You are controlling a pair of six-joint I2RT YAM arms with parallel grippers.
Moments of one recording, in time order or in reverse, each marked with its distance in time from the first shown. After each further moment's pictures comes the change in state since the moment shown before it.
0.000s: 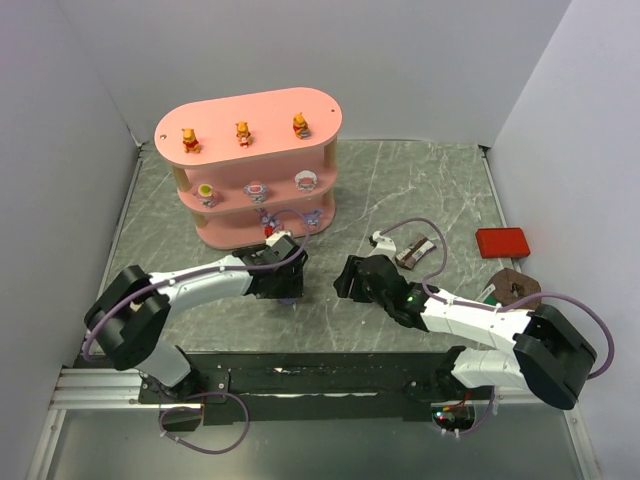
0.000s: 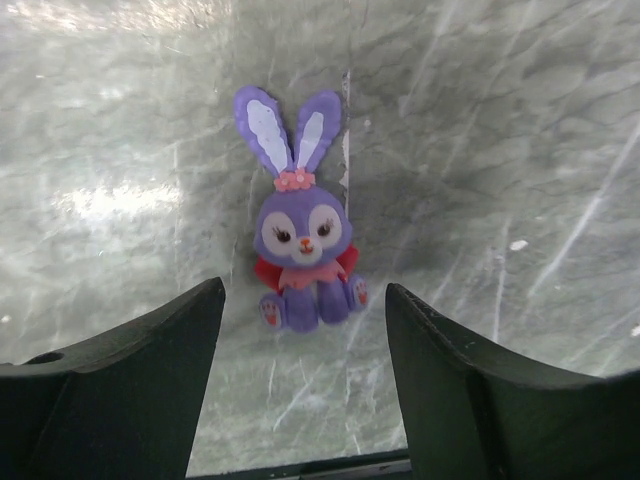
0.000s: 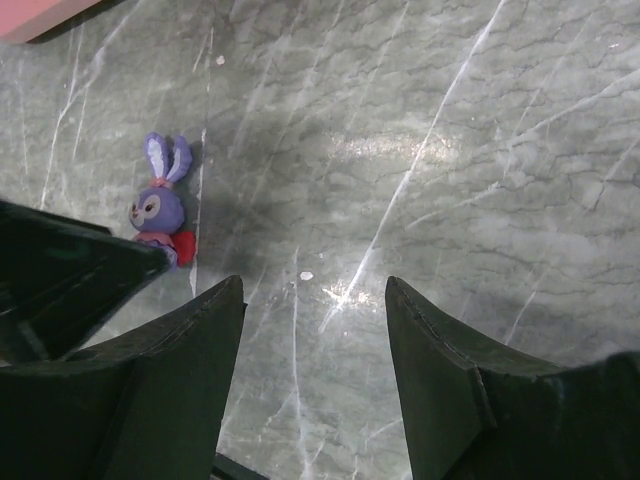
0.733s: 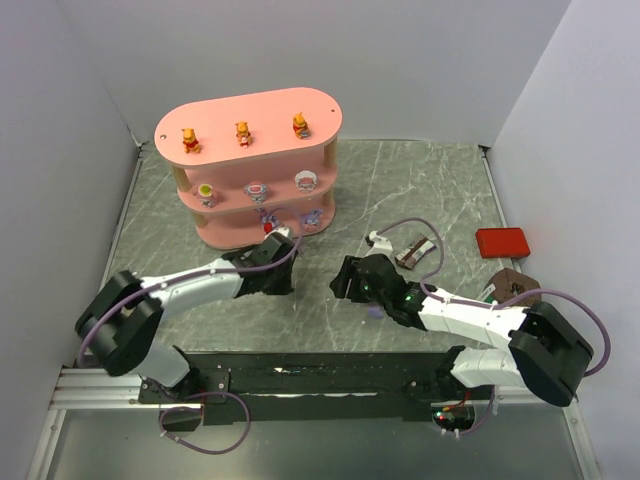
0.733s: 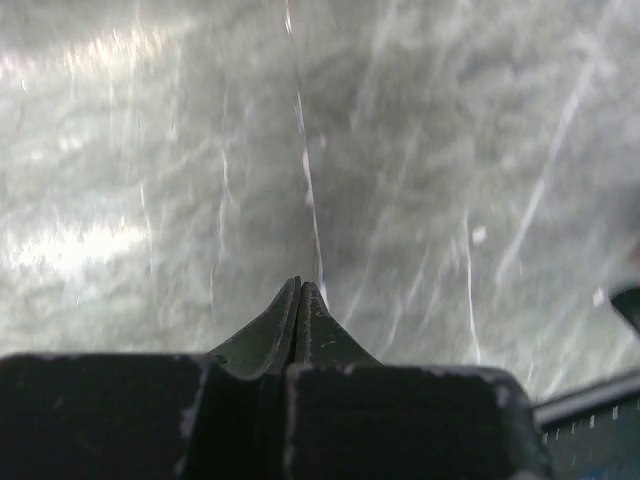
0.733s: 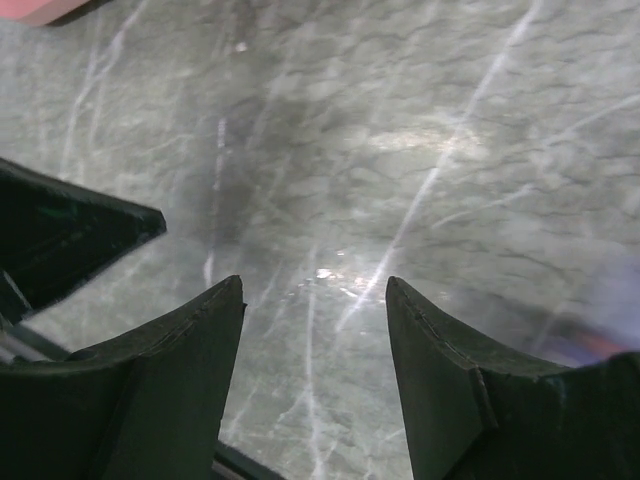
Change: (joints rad) left arm 0.060 -0.030 -0.068 0.169 0.111 0.106; right arm -0.005 0.025 -0.001 0.036 -0.048 -0.005
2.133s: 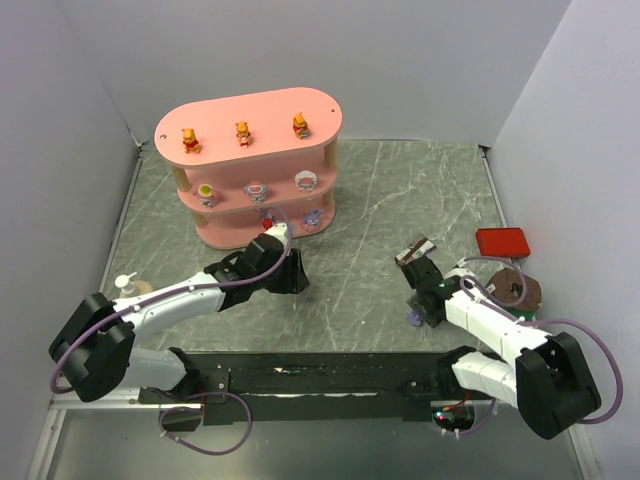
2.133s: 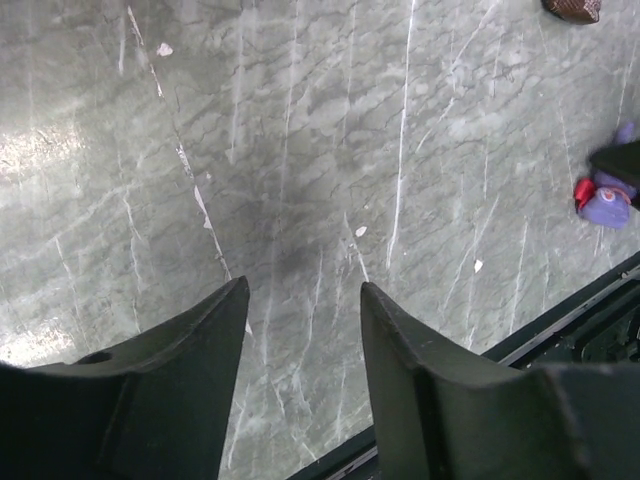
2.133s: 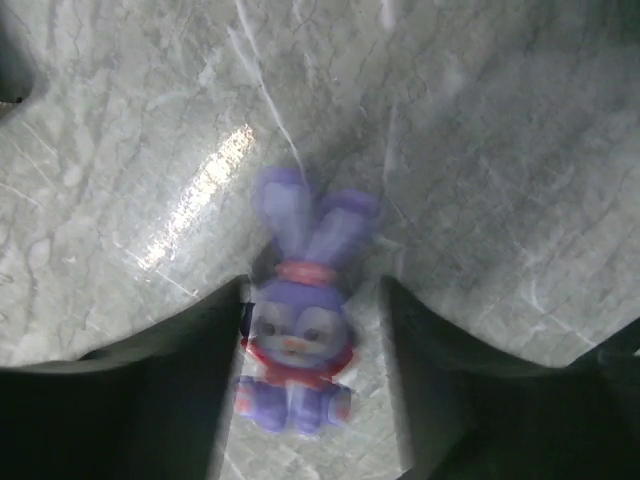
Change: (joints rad) left arm -0.008 -0.183 -0.120 0.206 0.119 0.058; right arm -0.409 -0.132 -0.041 -0.750 0.234 0.441
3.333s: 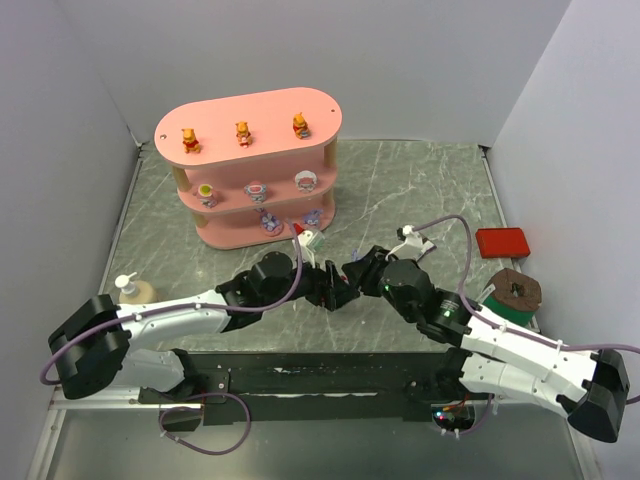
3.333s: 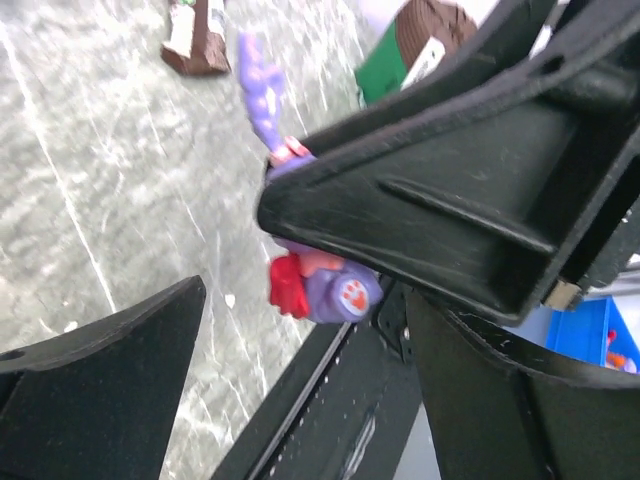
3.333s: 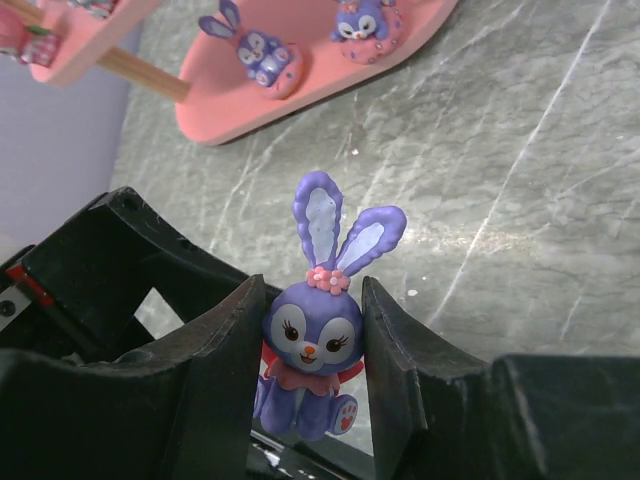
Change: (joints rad) left arm -0.226 -0.019 -0.060 0.509 0.126 -0.047; right arm 0.537 -0.240 0.133 0.528 -0.008 -0.359
